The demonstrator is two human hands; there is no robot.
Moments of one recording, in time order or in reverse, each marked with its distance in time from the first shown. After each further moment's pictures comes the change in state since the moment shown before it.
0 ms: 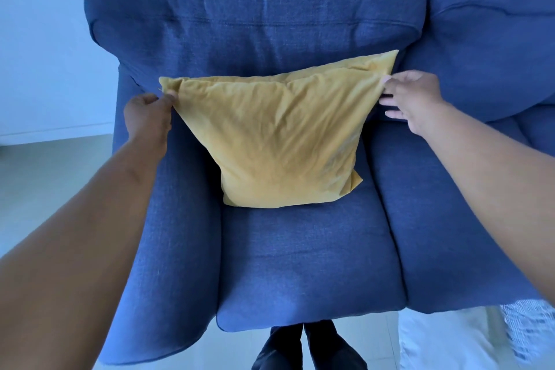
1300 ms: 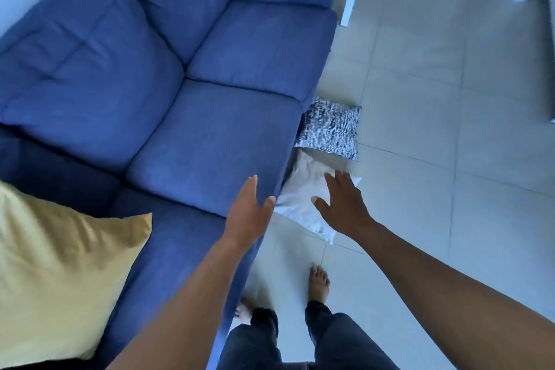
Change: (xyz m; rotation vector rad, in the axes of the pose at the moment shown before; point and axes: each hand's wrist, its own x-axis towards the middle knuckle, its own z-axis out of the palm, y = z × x) left_hand -0.619 -0.142 0.212 1.033 -1.401 0.778; right_hand -0.394 0.416 -0.337 -0.428 0.369 0.359
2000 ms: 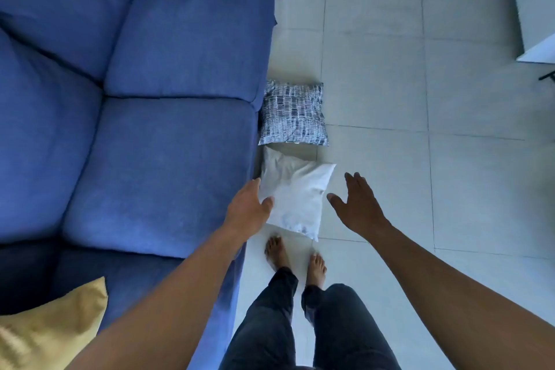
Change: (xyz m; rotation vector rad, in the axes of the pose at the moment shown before) left_hand 0.168 0.081 0.086 0.287 -0.312 0.047; right_hand 0.090 0.135 -0.022 0.273 0.004 0.377
